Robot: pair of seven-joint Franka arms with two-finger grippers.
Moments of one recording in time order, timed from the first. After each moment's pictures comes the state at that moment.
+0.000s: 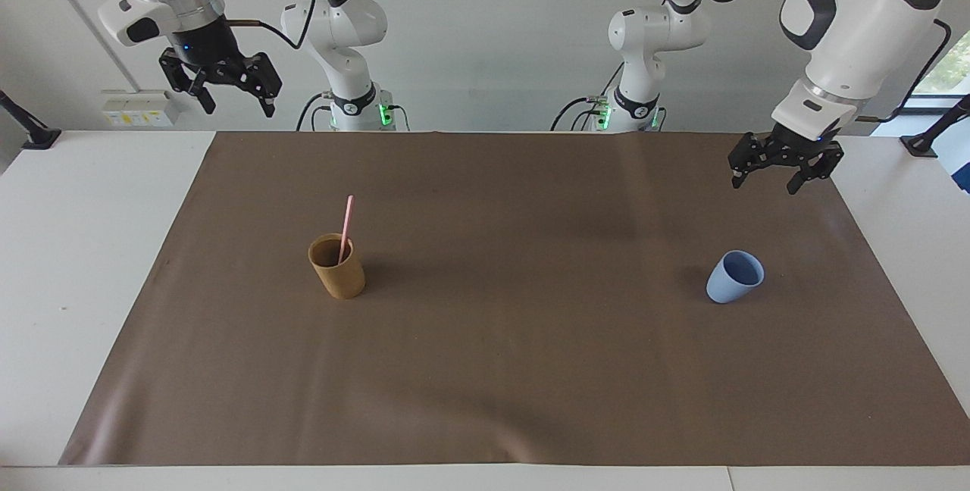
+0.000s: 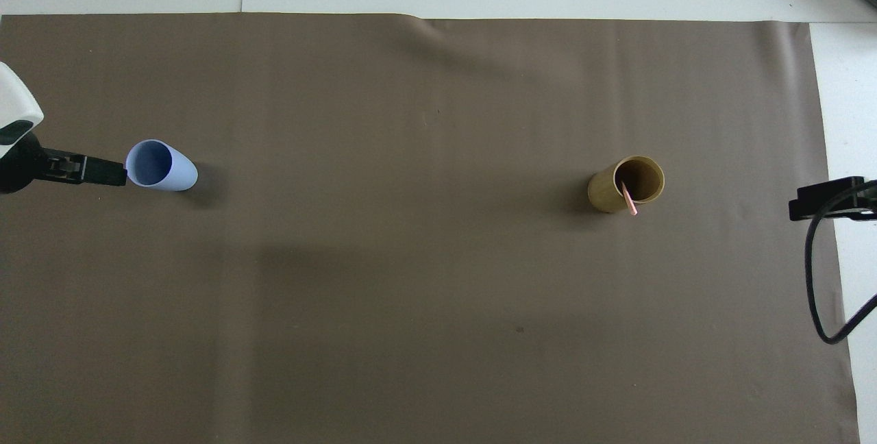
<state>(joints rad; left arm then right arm) 0.06 -0.03 -0.05 -1.84 -0.03 1.90 0.18 0.07 -0.10 -0.09 -1.57 -0.03 1.45 0.05</state>
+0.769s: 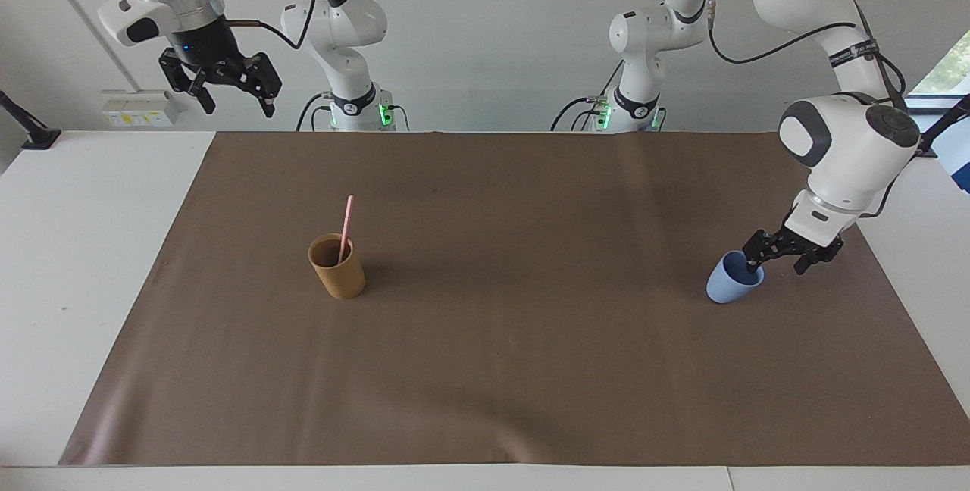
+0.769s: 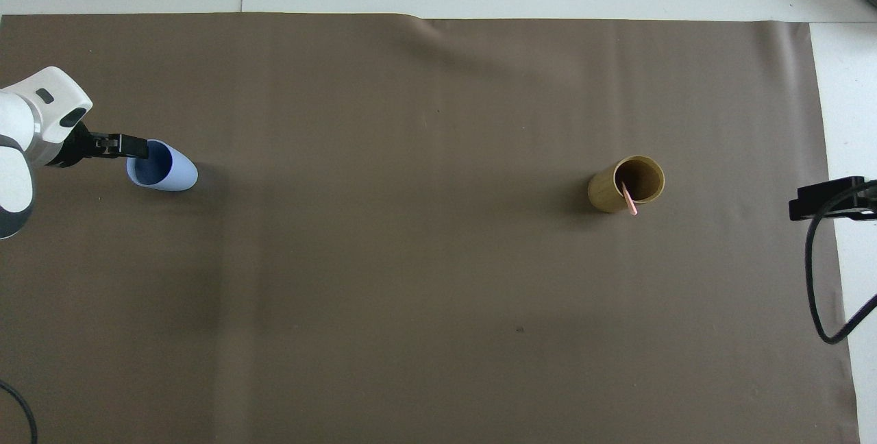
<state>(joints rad) 0.13 0.25 -0.04 -1.87 -0.03 2.25 0.19 0.07 -0.10 -0.09 -1.57 -0.03 1.45 0.05</state>
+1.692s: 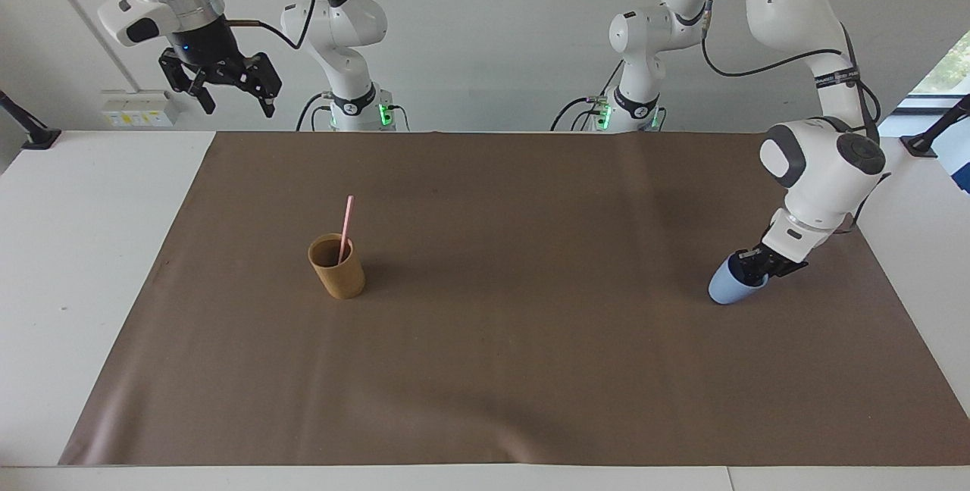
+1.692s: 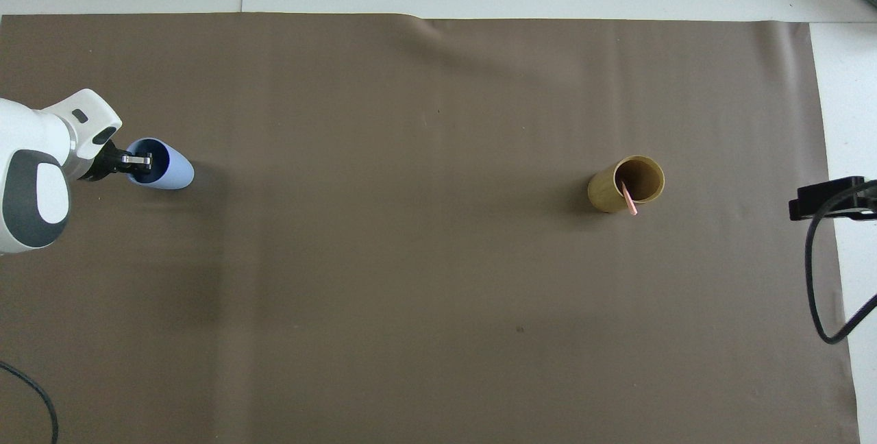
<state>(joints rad) 0.13 0.27 -0.06 -1.95 -0.03 2.32 0.19 0.07 -0.10 -0.09 -1.57 -0.03 1.45 0.05</state>
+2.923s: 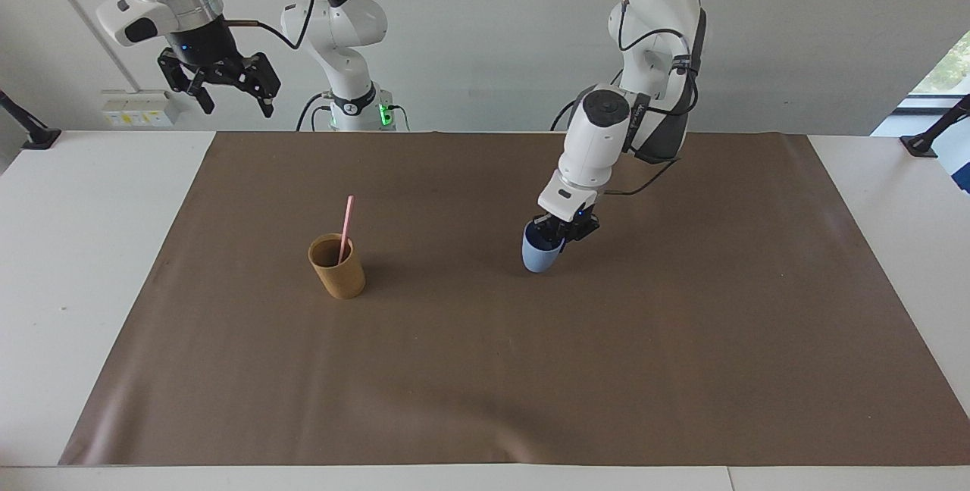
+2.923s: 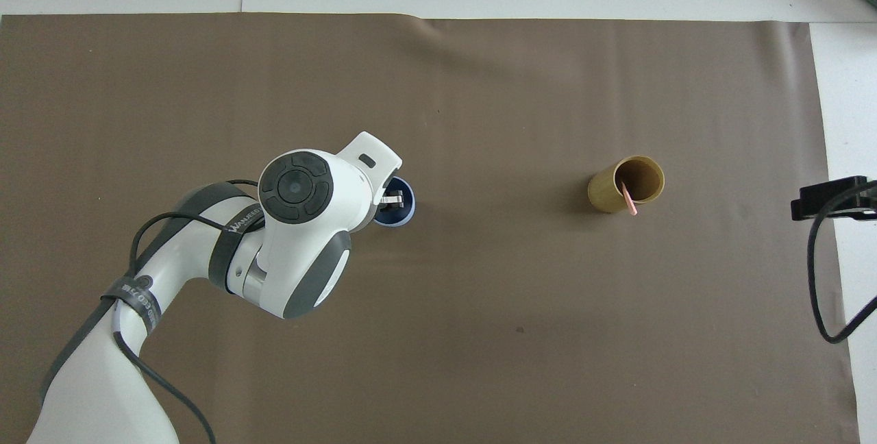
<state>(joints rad) -0.51 0.24 -0.08 -1.96 -0.03 2.31 -0.60 0.07 -0.10 -0.09 -1.57 -0.03 1.45 0.05</state>
